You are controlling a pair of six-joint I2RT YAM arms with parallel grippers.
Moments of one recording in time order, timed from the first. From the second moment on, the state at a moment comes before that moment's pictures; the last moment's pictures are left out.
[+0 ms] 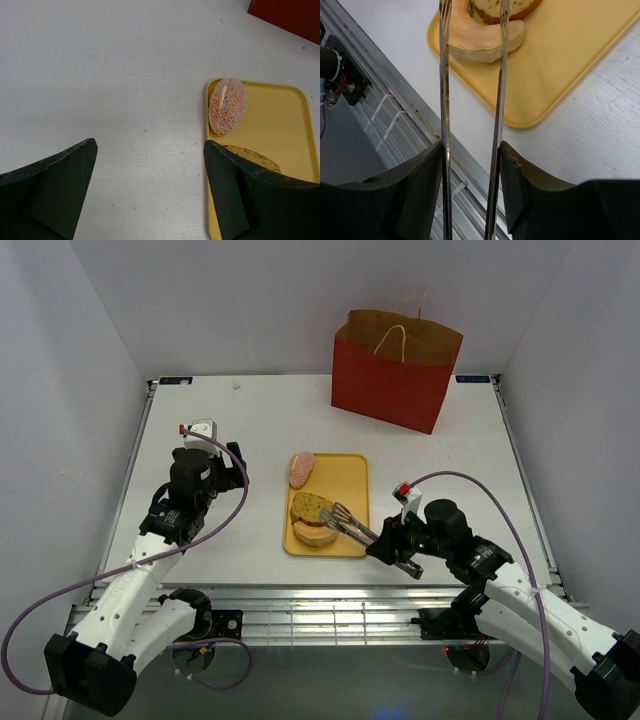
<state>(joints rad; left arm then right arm) -0.34 0.89 0.78 -0.29 -0.25 -0.25 0.69 0.68 0.40 -0.26 -0.36 0.36</state>
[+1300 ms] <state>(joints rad) -0.34 0.88 0.78 -0.29 -0.22 -0.25 0.70 1.37 0.72 0.09 -0.14 0.59</state>
